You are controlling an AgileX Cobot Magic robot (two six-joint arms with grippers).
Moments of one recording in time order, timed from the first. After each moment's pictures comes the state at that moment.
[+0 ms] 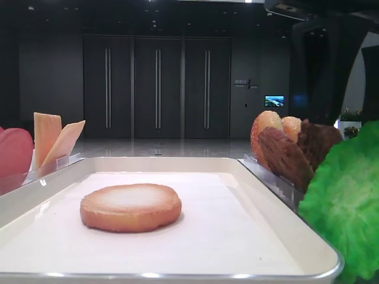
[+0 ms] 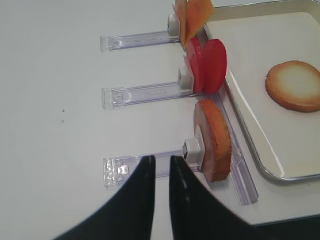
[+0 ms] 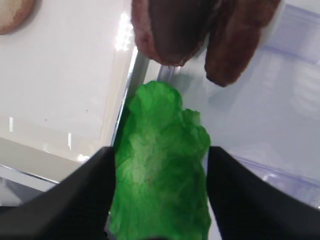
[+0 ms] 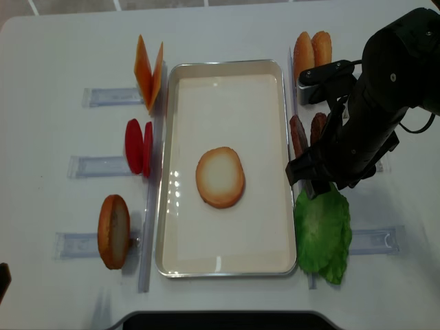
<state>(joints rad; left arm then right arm) -0.09 -0.02 -0.47 0.01 1.11 0.03 0.58 1.54 -1.02 0.14 1.03 0.17</state>
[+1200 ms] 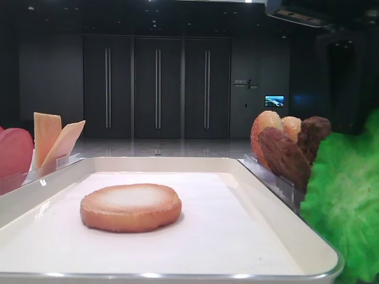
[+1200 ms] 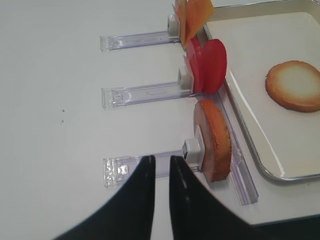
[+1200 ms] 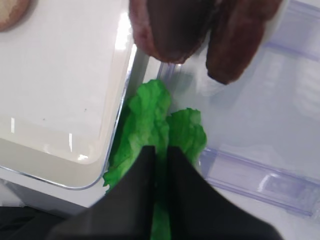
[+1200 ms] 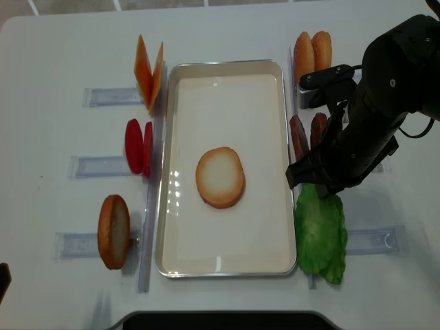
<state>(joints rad) -0.09 -0.02 -0.47 0.01 1.11 0.03 0.58 1.54 -1.00 0.15 1.01 0.17</state>
